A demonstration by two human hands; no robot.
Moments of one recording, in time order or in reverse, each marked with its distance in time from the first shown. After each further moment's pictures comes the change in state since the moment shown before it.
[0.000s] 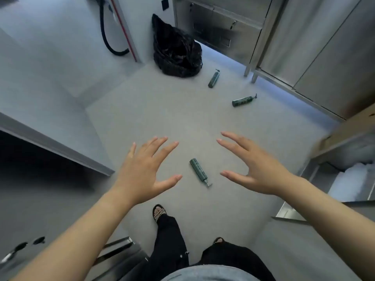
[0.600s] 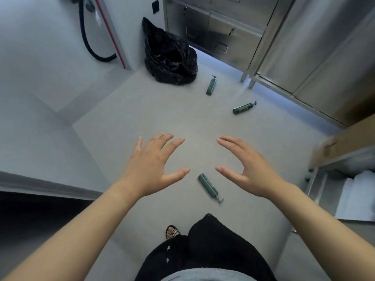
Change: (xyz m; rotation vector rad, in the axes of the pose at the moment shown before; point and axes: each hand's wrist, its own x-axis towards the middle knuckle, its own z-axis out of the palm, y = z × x) left_hand 0.136 -0.182 -0.044 -0.030 -0.010 0.118; right_hand 0.201 -0.050 0.040 0.122 0.125 0.223
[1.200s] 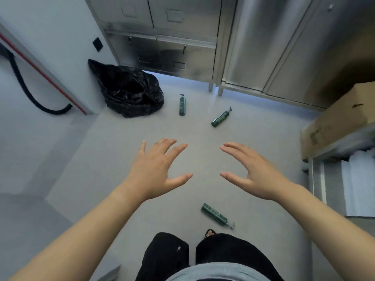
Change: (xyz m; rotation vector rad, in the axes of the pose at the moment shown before) left_hand 0.259 -0.010 -0.054 0.137 -0.127 0.329; right_hand 0.138 0.085 -0.076 -0.033 0.090 0.293
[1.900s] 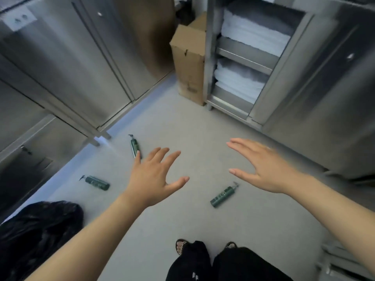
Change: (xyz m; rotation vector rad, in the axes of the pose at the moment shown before) left_hand 0.228 -0.012 -0.016 0.290 -0.265 1.046; right_hand -0.005 -0.071 0.055 0.019 0.517 1.006
